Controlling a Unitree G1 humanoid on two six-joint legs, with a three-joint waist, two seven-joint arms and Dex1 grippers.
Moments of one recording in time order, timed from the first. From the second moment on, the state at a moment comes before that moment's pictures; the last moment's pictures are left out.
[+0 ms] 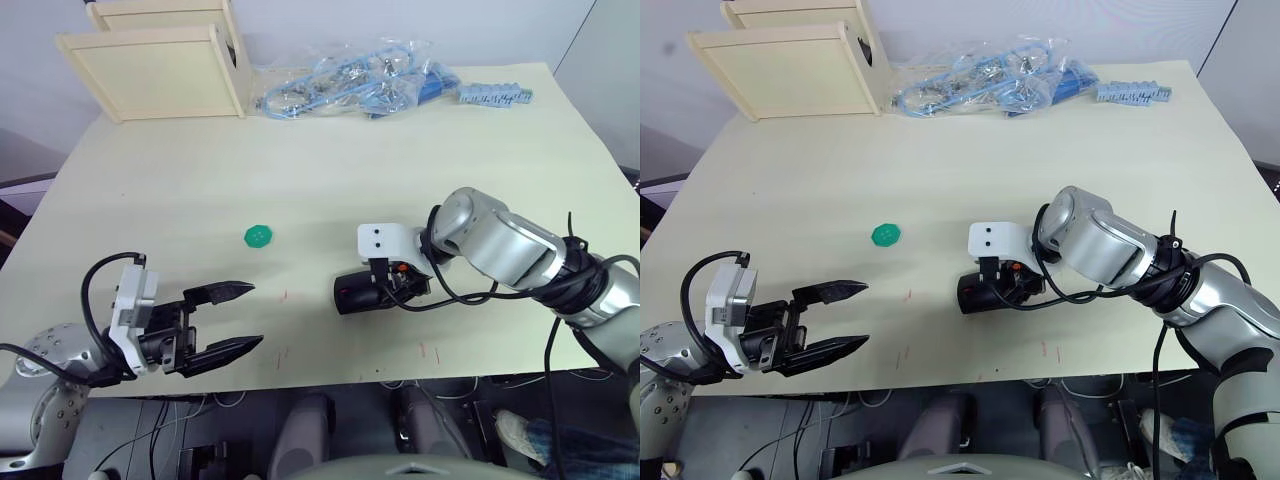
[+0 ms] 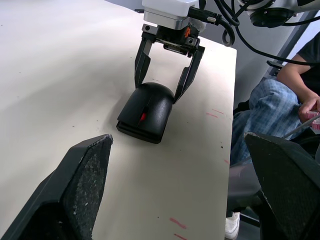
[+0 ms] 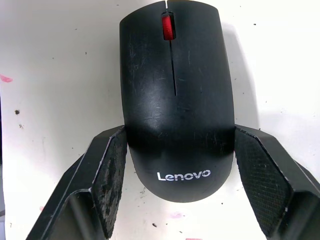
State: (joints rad) left arm 0.24 0.82 0.42 -0.34 -0.79 0.39 -1.32; right arm -1.05 -0.64 0.83 -0.26 0.14 1.11 1.17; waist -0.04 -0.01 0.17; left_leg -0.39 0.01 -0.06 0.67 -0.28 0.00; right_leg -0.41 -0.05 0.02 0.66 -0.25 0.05
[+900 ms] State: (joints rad) left arm 0.23 0.81 0.41 -0.34 -0.79 0.39 -1.32; right arm -1.03 -0.66 0.69 -0.31 0.20 1.07 1.17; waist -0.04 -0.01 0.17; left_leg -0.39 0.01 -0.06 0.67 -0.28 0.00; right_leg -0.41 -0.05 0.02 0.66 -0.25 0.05
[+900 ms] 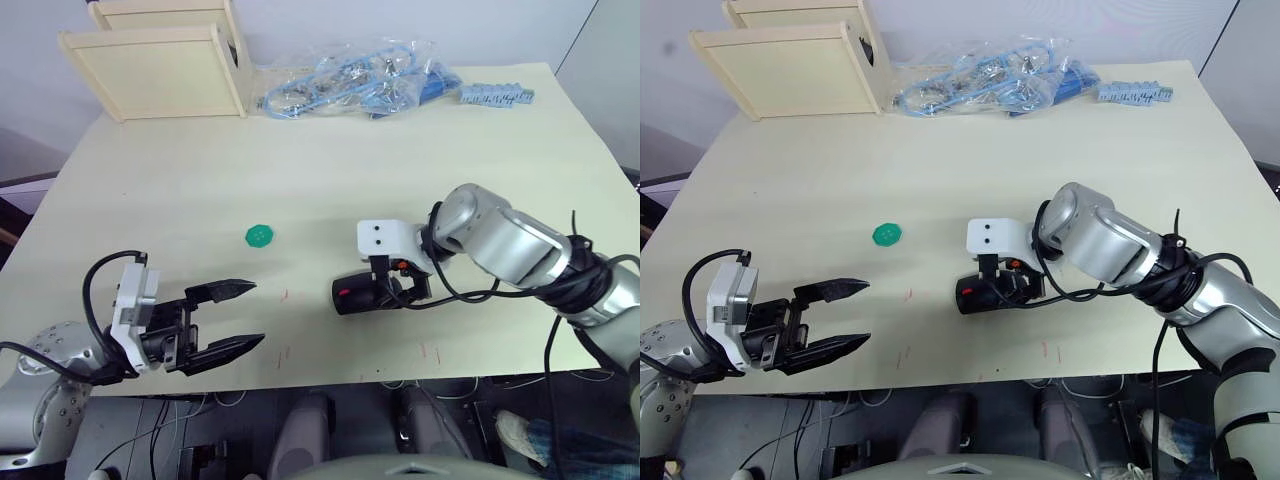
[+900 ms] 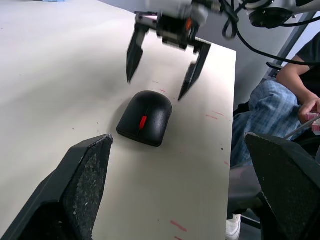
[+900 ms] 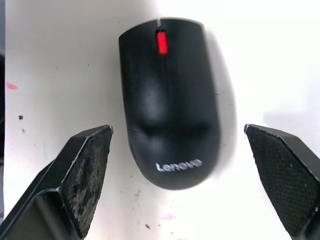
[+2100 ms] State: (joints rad) left arm 0.23 0.81 0.42 -0.34 -0.79 0.39 -1.32; right arm -0.63 -0.46 0.43 -0.15 0.28 0.56 1.09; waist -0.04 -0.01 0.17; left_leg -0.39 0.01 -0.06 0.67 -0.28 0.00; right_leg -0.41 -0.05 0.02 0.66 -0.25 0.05
